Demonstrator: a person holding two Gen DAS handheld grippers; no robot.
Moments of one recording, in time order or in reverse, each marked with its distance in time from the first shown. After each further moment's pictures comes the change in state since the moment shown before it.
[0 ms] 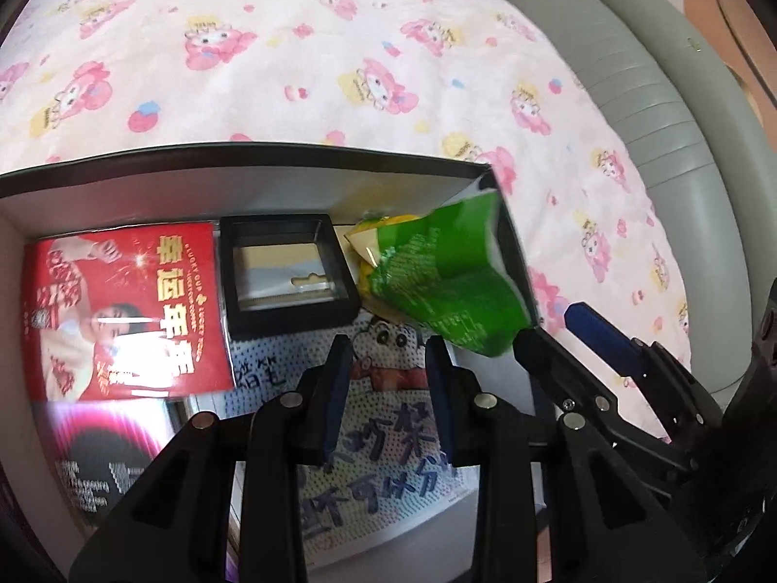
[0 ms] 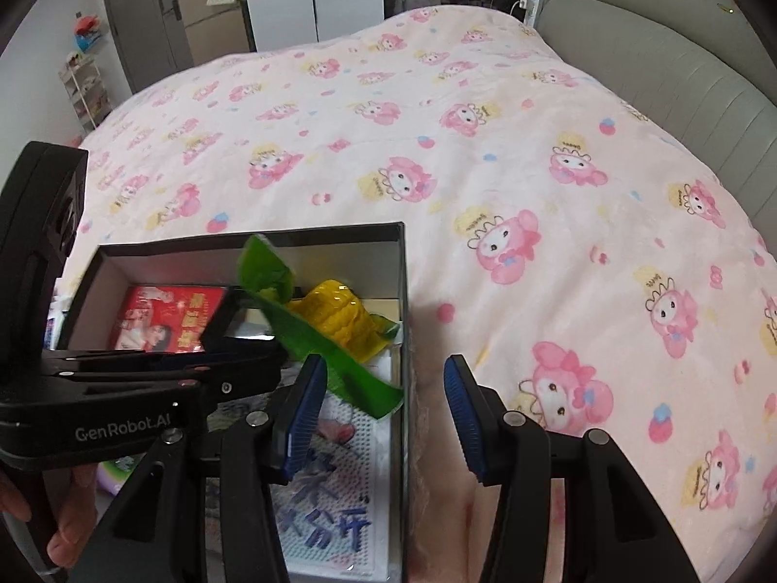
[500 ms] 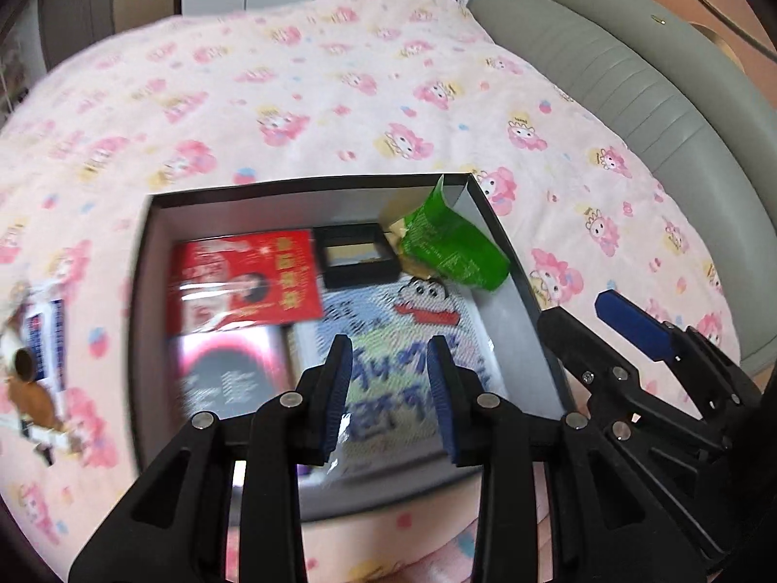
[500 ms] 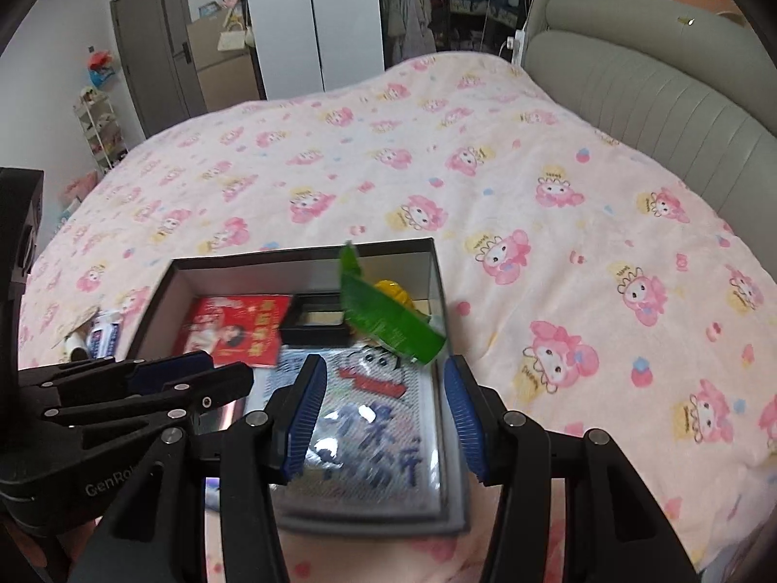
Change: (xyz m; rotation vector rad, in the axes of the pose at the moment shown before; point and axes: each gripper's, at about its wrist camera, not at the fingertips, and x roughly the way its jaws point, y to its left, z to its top) left arm -0.101 -0.031 -0.082 0.136 -0.197 0.252; right arm -0.087 0.034 -0.044 0.031 -0.143 0.017
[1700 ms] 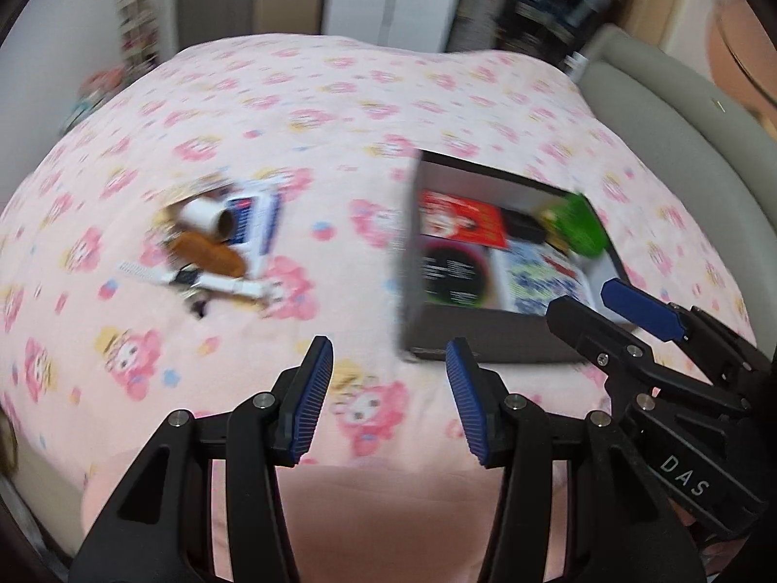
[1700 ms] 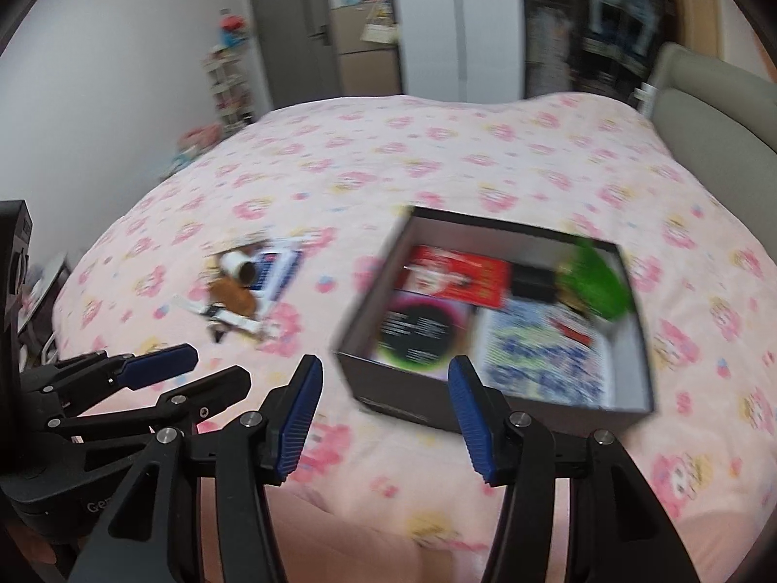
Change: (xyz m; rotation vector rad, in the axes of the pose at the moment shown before) left arm -0.148 0.135 -0.154 -0.280 -0.162 0.208; right arm -0.082 0.168 -0.075 -0.255 -0.020 0.286
